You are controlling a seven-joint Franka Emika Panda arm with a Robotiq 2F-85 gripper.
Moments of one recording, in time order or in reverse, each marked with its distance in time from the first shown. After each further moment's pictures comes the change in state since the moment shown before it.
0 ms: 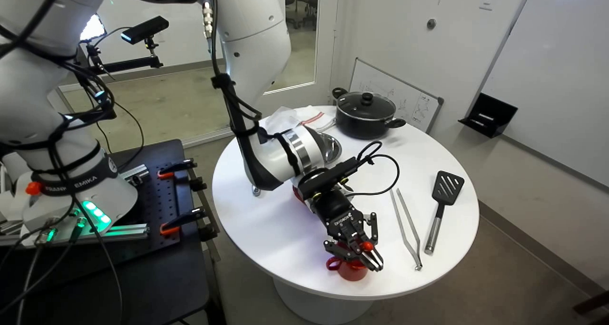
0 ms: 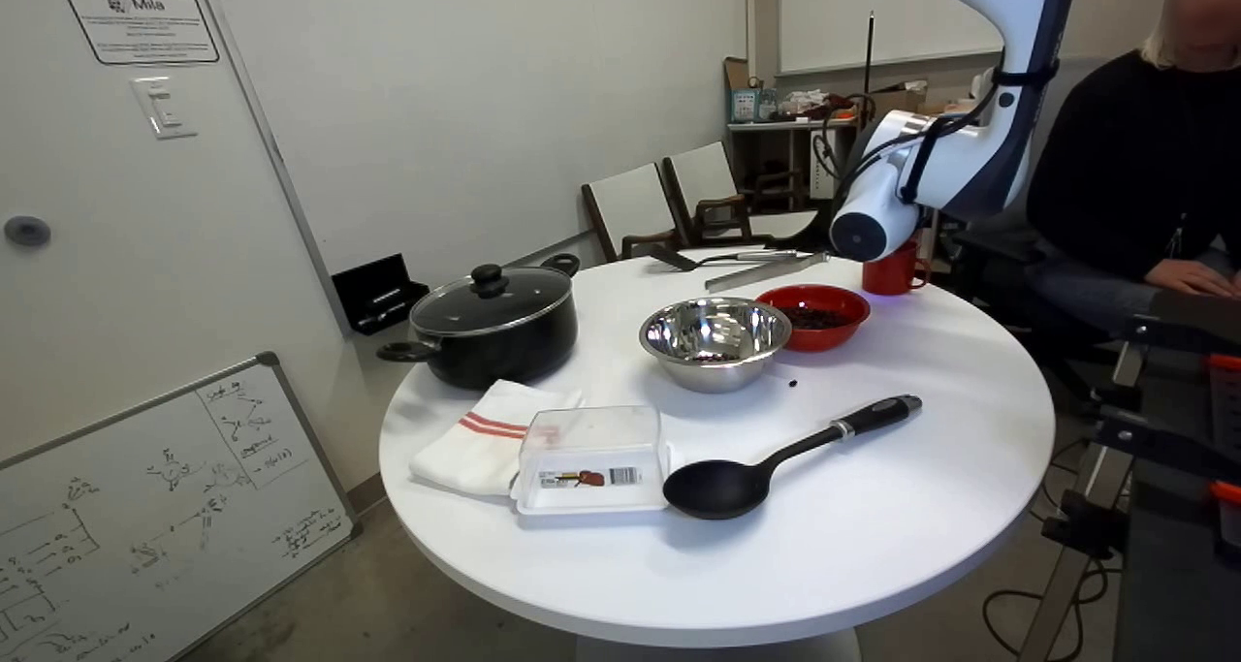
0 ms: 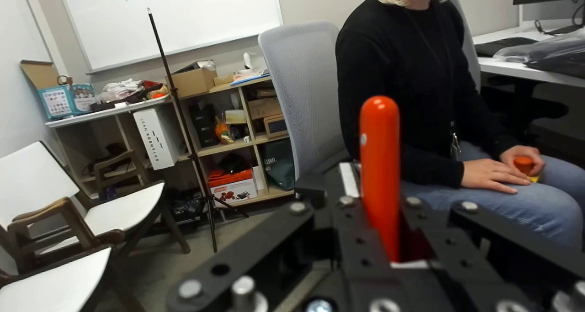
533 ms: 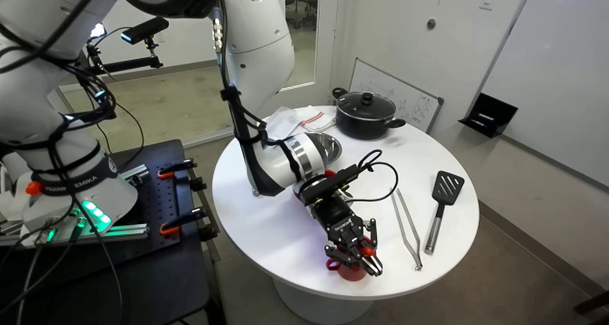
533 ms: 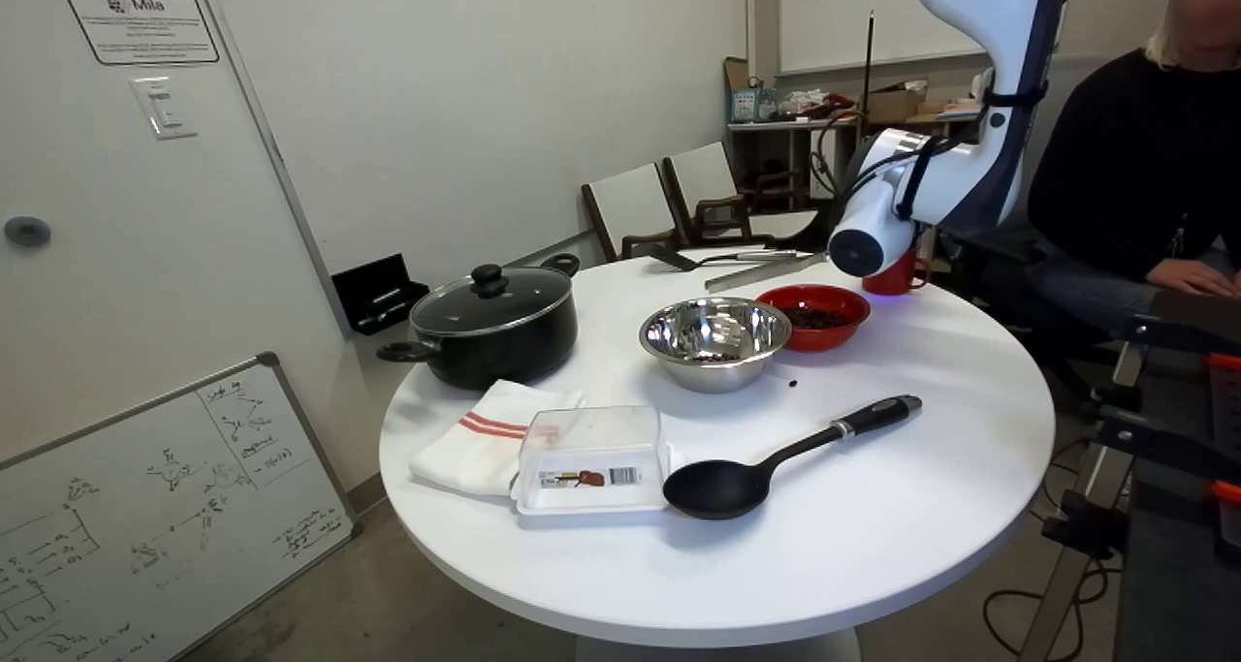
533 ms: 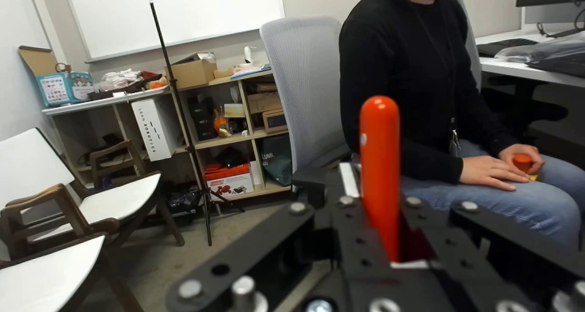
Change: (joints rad) arm 0.001 0.062 0.000 0.046 0.000 0.000 -0.015
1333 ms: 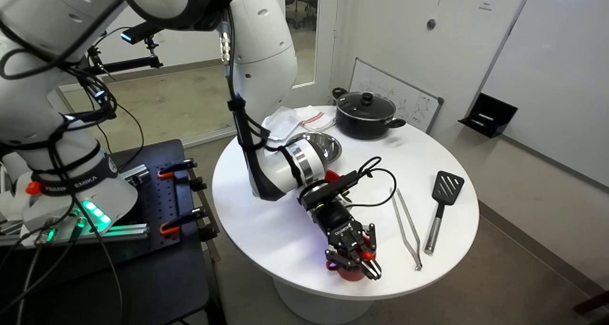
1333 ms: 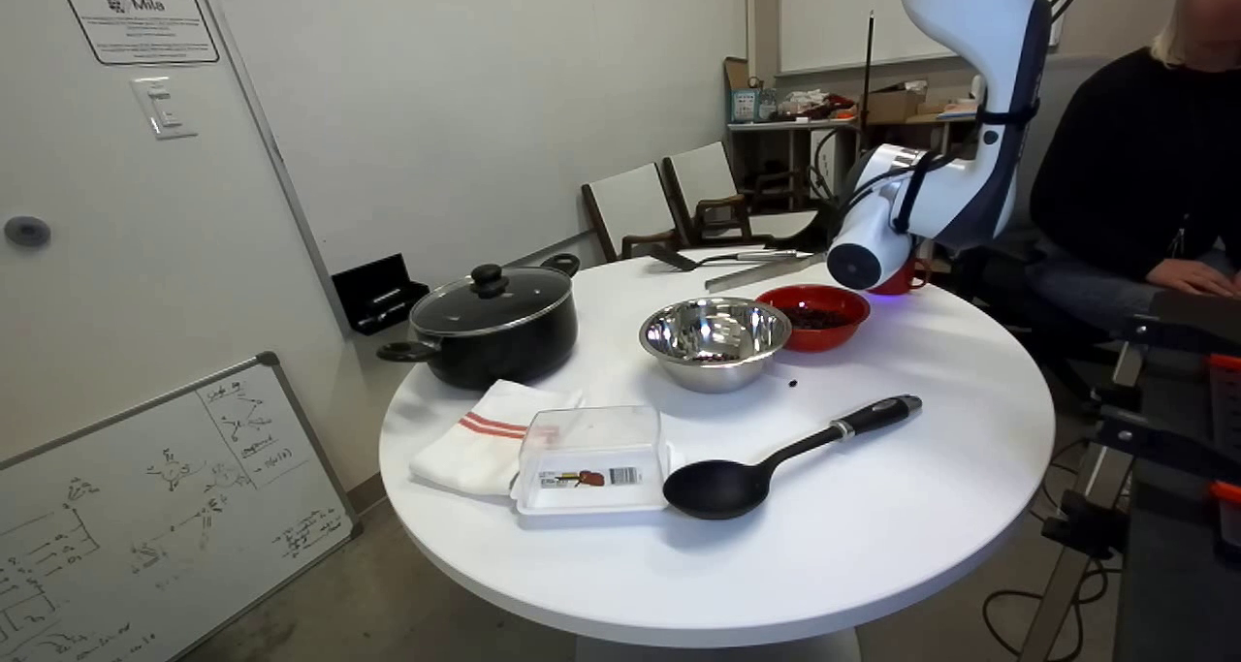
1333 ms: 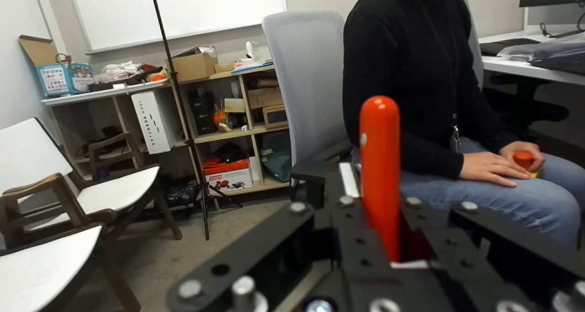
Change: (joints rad) arm 0.002 0.052 0.000 0.039 0.000 0.000 -0.008
